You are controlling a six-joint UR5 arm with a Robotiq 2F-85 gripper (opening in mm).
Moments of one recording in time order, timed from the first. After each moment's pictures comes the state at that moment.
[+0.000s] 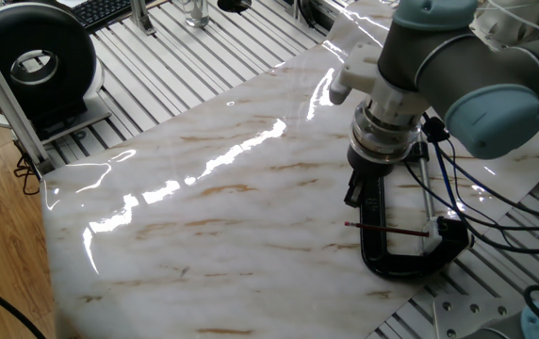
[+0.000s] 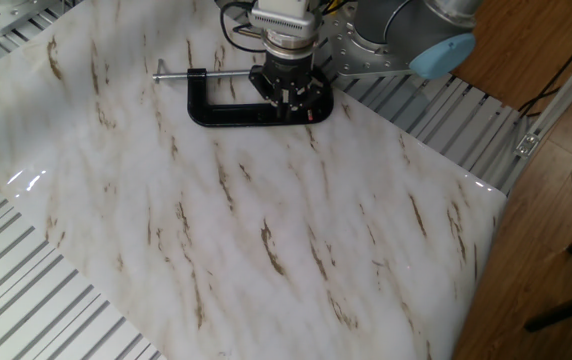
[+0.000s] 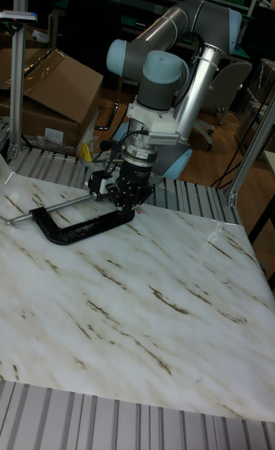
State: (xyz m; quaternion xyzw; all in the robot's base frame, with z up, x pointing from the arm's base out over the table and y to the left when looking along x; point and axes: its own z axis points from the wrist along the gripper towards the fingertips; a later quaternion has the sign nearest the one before) arm 0.351 0.004 0.064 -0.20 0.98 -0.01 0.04
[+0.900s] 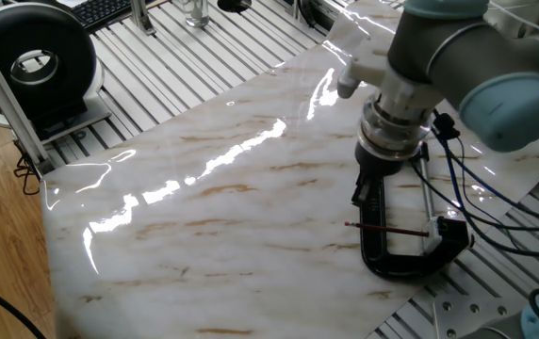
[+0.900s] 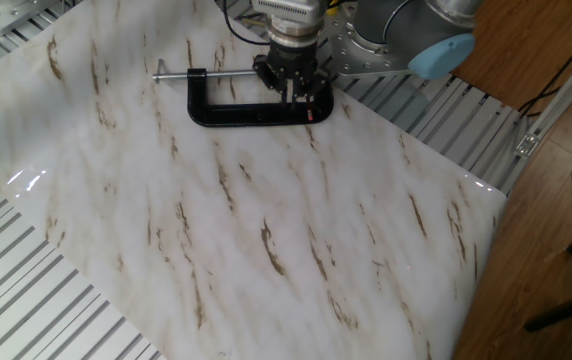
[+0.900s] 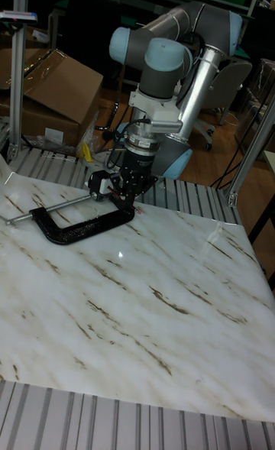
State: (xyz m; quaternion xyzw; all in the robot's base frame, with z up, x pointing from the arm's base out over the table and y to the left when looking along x) arm 0.320 0.010 0.090 -0.20 0.98 0.01 0.01
